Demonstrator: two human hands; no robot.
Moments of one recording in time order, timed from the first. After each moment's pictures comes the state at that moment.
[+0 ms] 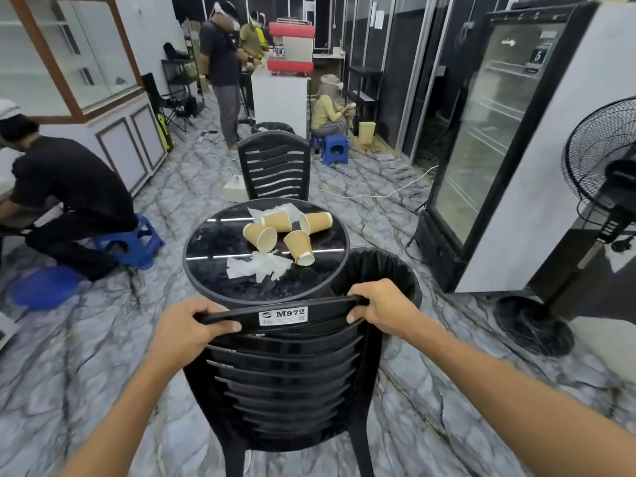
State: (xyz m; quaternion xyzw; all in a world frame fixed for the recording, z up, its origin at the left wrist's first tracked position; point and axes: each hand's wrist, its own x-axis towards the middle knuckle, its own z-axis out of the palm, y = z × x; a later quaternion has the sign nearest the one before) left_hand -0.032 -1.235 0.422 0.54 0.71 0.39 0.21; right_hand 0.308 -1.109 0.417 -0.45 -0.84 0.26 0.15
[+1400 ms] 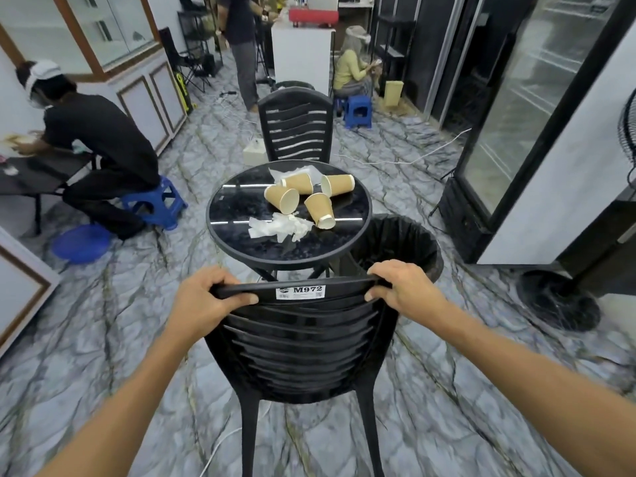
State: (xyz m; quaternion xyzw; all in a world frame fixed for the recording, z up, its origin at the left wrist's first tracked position) left_hand -0.036 -1.265 0.399 0.58 0.70 0.38 0.15; right_hand 0.313 -1.146 0.391 -0.38 -0.89 0.13 0.19
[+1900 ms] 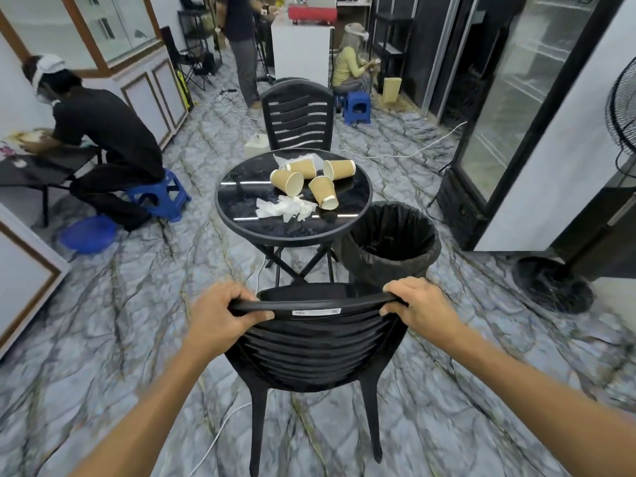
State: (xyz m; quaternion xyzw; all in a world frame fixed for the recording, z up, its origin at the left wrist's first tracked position) left_hand -0.017 -1.358 0.362 0.63 0.66 0.38 0.13; right_hand 0.340 -1.247 0.348 -0.38 -0.89 0.06 0.25
